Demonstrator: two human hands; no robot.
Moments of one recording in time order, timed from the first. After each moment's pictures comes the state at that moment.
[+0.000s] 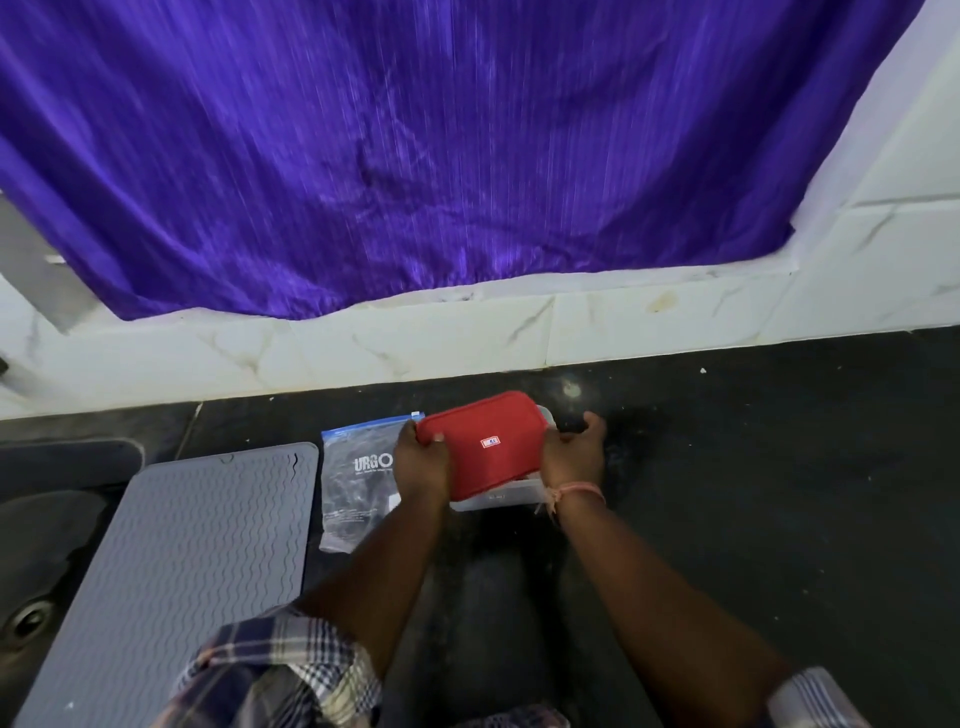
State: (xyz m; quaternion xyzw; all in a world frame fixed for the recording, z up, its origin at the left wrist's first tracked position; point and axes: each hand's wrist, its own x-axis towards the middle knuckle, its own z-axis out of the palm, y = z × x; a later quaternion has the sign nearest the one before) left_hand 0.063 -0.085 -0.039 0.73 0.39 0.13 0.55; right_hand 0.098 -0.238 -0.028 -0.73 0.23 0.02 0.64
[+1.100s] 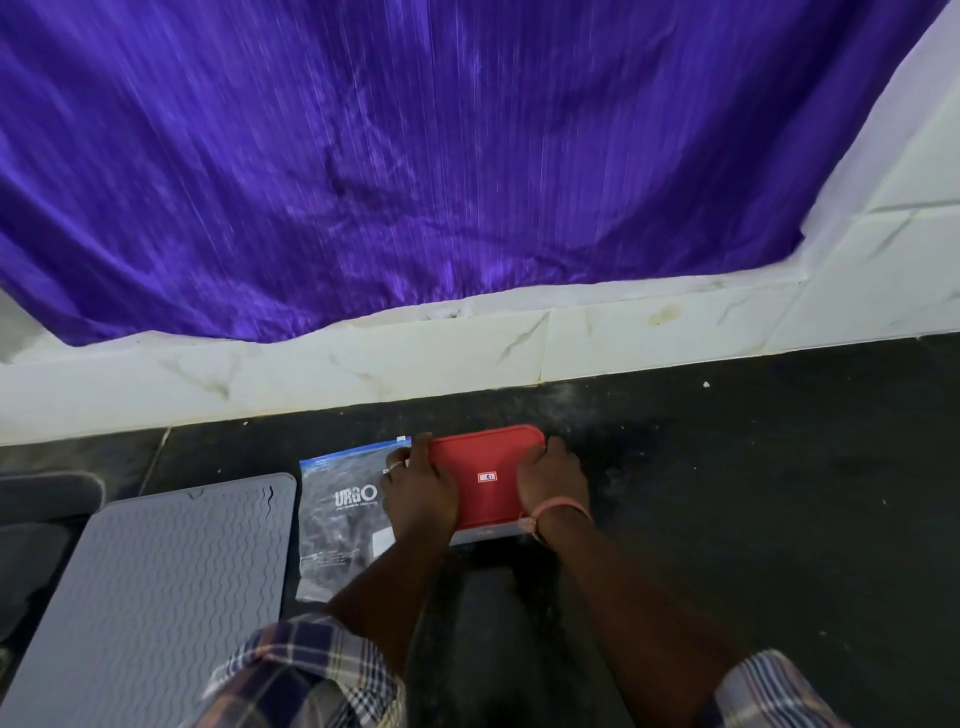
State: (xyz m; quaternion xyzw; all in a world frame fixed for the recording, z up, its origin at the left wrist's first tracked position) left_hand 0.096 -0.082 -0.074 0.88 0.31 0.07 0.35; right_hand 0.143 -0.227 -0.053 -0.92 0.14 0.12 0.36
